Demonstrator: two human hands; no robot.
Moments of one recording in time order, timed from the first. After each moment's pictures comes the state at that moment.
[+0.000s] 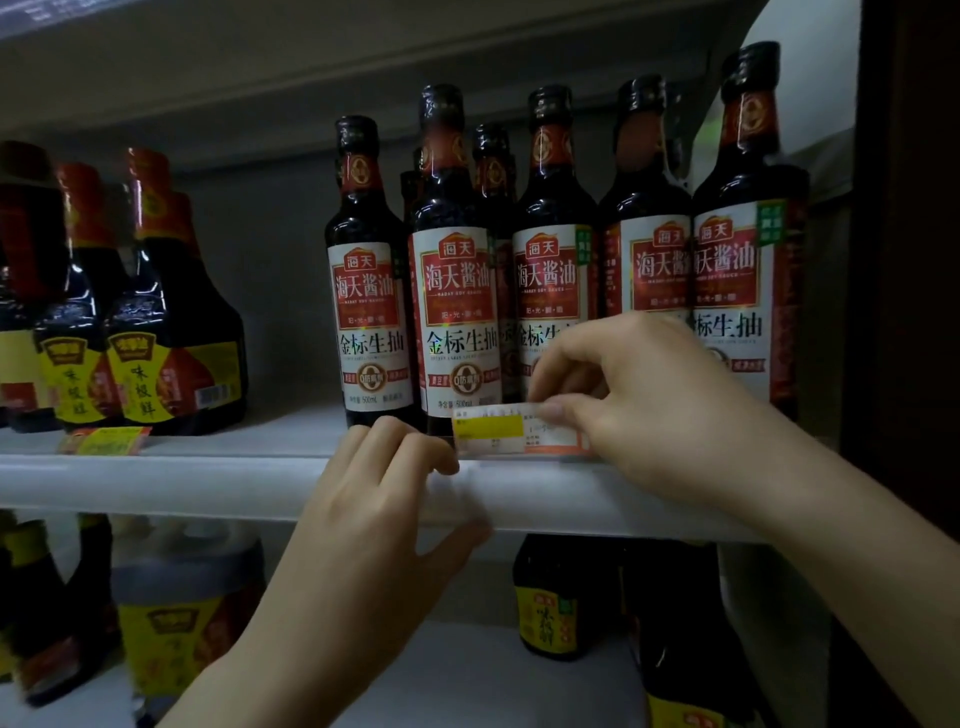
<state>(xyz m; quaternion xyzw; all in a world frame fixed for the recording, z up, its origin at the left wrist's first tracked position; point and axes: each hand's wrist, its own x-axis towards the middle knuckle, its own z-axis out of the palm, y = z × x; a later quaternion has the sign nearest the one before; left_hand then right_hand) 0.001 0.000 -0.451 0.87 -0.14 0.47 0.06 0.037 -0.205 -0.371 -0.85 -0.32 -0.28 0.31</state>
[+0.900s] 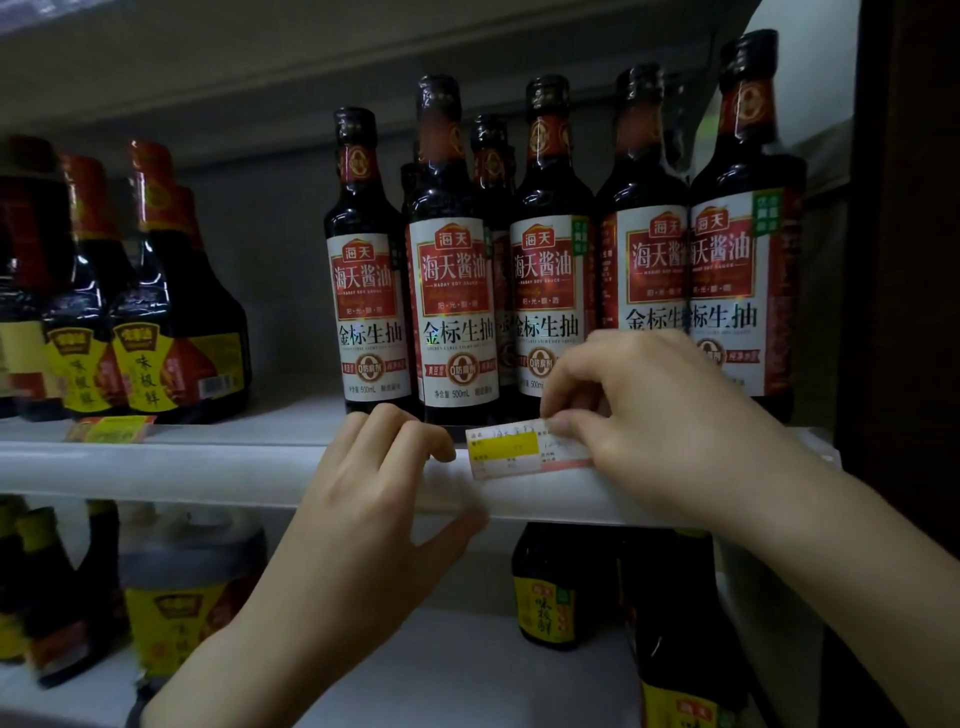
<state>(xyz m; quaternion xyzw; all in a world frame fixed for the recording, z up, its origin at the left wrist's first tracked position) 0.000 0.001 -0.452 0.86 -0.15 0.48 0.05 0.033 -0.212 -0.382 -0.87 -0.31 -0.31 0.24</state>
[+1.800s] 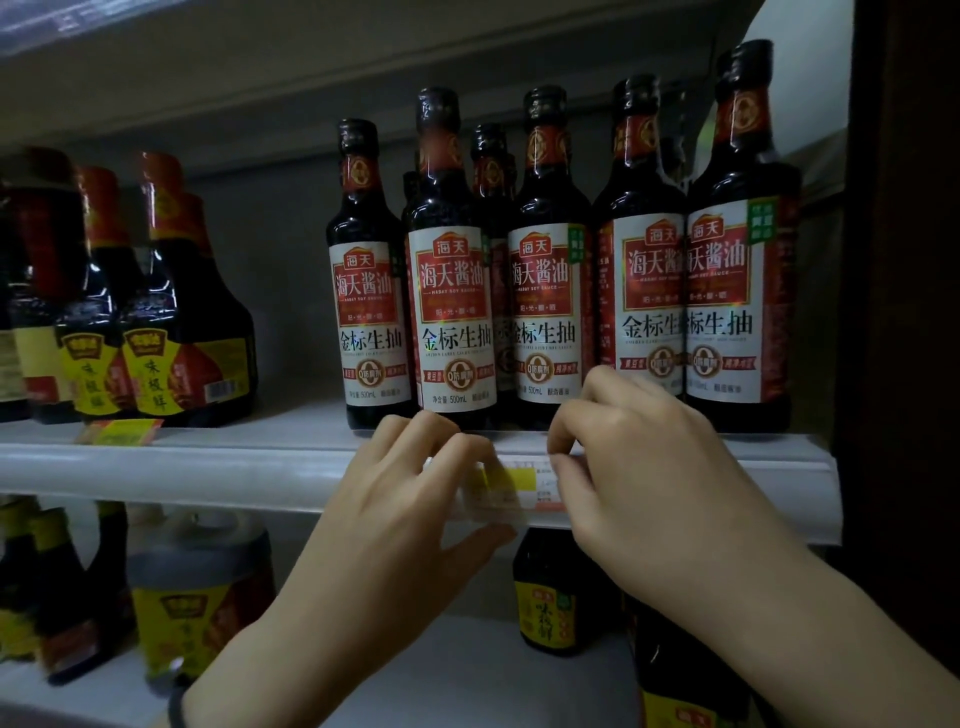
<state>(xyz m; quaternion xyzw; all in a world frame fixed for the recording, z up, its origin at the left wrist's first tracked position) 0.003 -0.014 -0.449 0.87 -0.18 0.46 0.01 0.018 -0.206 -0.415 -0.87 -0.27 -0.38 0.15</state>
